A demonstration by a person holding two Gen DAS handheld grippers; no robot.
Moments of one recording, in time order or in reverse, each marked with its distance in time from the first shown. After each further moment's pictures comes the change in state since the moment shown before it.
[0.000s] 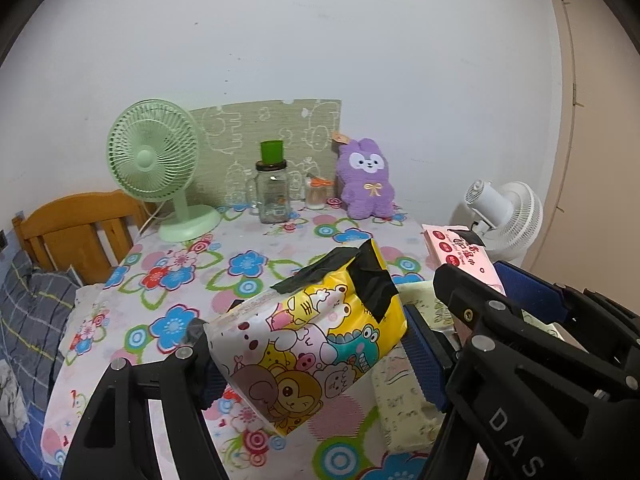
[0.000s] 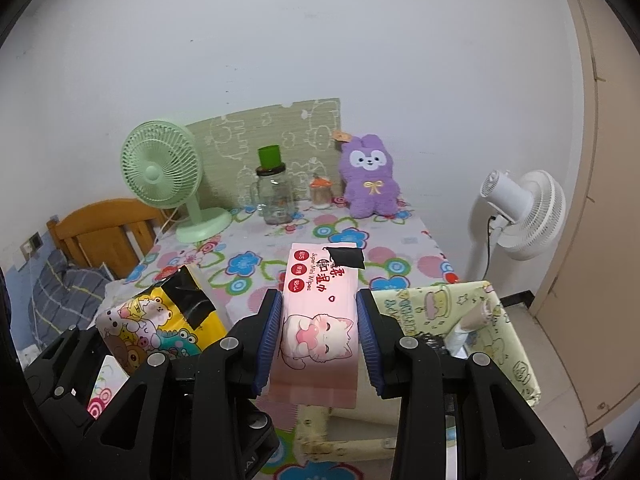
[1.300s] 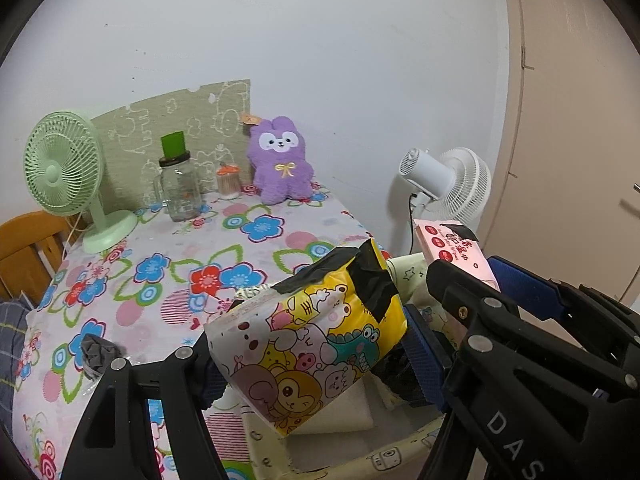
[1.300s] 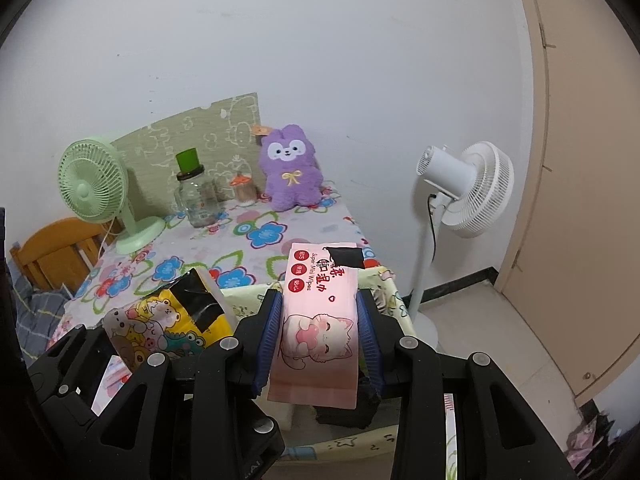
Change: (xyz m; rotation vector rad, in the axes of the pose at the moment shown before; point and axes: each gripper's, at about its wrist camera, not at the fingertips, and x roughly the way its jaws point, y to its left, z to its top) left arm 0.042 -0.093 0.000 0.107 0.067 -0.166; right arm 0.010 -0.095 -0.010 0.103 0.018 -0.138
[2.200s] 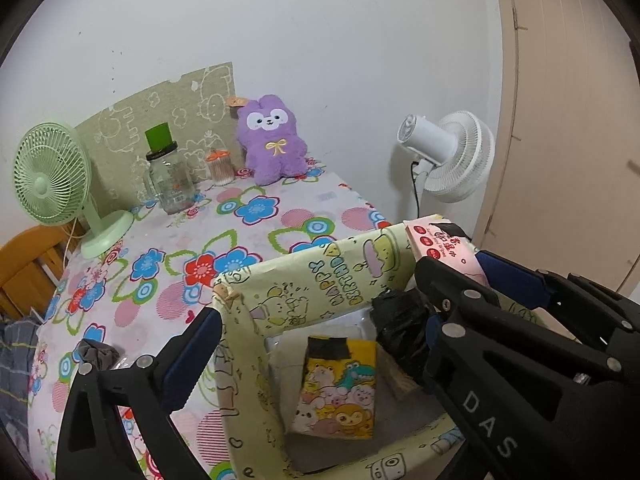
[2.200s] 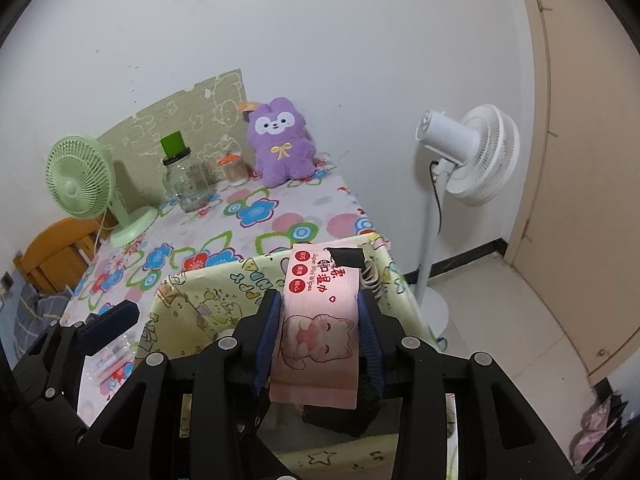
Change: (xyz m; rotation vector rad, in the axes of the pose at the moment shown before) left arm 0.025 -0.016 -0.008 0.086 0.084 0.048; right arm 0.037 -0.023 -0.014 0.064 0.085 0.038
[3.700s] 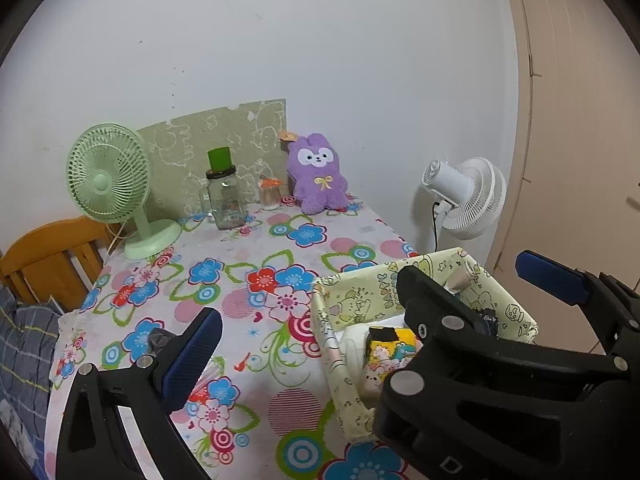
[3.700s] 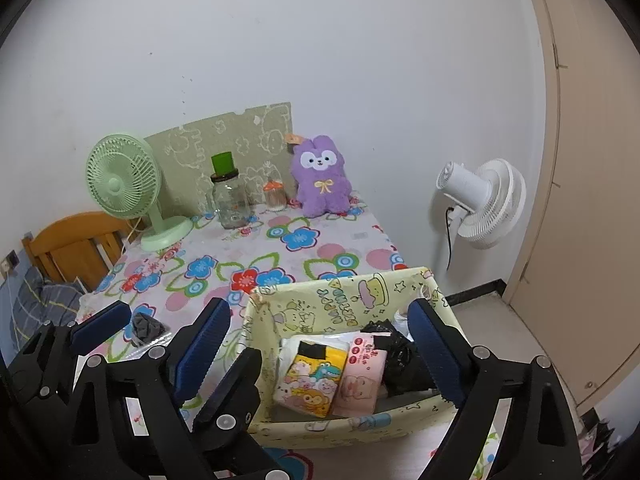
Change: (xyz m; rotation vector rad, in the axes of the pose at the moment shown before) left arm -0.083 0.063 -0.017 -0.081 -0.131 0.037; right arm -0.067 0.080 -0.006 -0.110 -0.124 -0.007
